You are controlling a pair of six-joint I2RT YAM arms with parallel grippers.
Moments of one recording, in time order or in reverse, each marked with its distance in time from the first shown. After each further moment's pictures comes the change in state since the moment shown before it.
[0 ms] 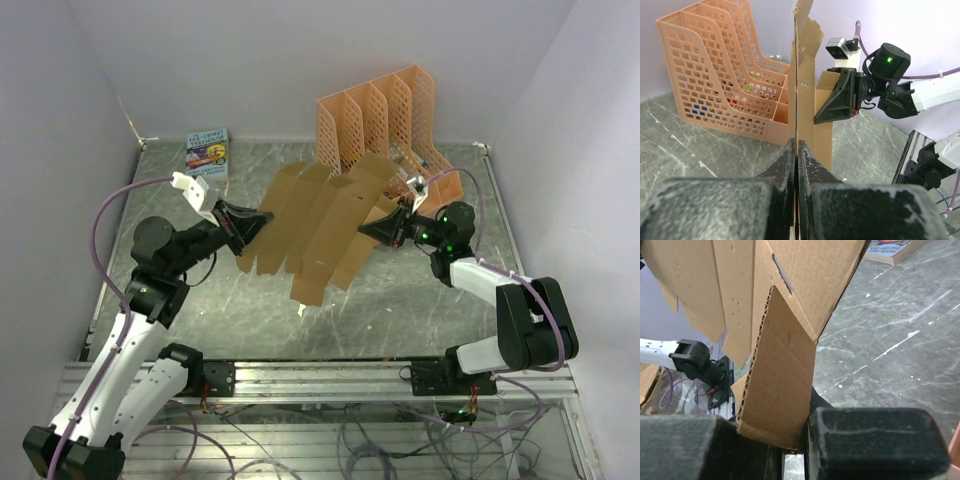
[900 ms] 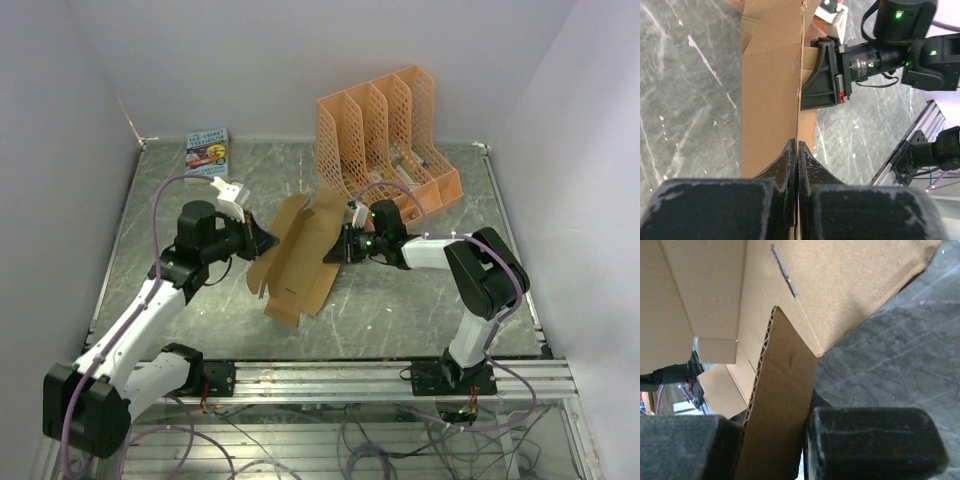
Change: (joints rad) left arm -0.009 0.216 -0.049 -0.234 -0.068 -0.068; right arm 0.290 0.384 0.257 -0.596 0.344 -0.099
